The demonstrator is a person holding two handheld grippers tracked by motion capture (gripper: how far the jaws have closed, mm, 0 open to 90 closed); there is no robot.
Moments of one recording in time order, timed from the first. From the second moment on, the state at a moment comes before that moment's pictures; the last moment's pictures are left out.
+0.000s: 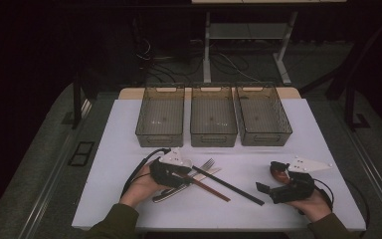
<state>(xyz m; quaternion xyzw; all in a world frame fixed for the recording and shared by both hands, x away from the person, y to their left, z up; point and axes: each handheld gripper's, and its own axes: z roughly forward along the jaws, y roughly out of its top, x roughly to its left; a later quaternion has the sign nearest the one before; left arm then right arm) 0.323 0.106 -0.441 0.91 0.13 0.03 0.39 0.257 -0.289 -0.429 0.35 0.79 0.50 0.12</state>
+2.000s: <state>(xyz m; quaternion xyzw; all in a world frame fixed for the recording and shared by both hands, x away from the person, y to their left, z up) 0.289 0.107 -0.437 0.93 0.07 0.02 0.36 0.256 -0.290 -0.428 0.35 0.78 0.50 0.12</state>
